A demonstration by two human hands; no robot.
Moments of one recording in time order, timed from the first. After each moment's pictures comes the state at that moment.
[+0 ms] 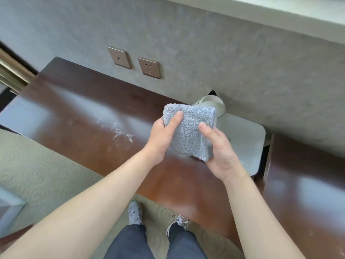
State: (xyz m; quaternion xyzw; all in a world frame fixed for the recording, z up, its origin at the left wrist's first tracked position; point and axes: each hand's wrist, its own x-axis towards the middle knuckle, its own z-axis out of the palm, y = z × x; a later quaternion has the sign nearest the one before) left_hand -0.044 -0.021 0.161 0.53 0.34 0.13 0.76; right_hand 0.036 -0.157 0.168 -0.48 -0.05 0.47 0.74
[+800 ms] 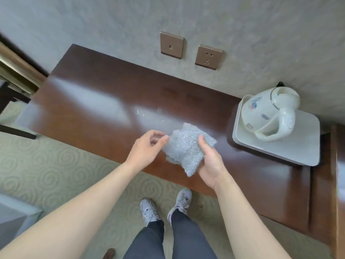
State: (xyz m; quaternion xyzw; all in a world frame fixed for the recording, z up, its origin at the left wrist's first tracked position) left_hand -0.249 0.221 0.065 0.76 0.36 -0.03 0.53; right_hand -0.147 0.046 0.098 -0.53 0.16 0.45 0.70
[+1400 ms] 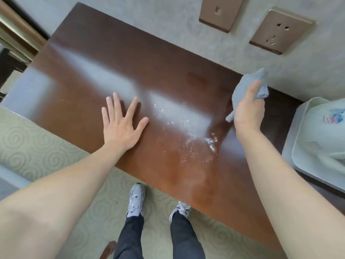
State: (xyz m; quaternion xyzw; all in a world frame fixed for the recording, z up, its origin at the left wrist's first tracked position) left_hand -0.255 0.366 -0.073 0.90 0.42 -0.08 0.10; right_hand -0.007 0.172 -0.002 -0.85 0.08 0.13 0.51
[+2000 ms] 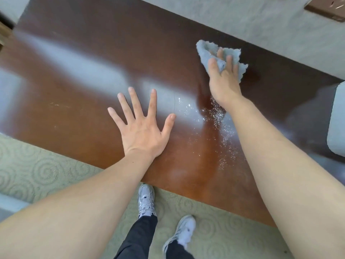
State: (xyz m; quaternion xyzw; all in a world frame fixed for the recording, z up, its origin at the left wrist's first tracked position) left_hand -0.253 0.379 -0.097 0.92 0.39 -0.07 0.09; right_hand -0.042 0.296 -0.060 -0.91 -0.18 0.25 0.27
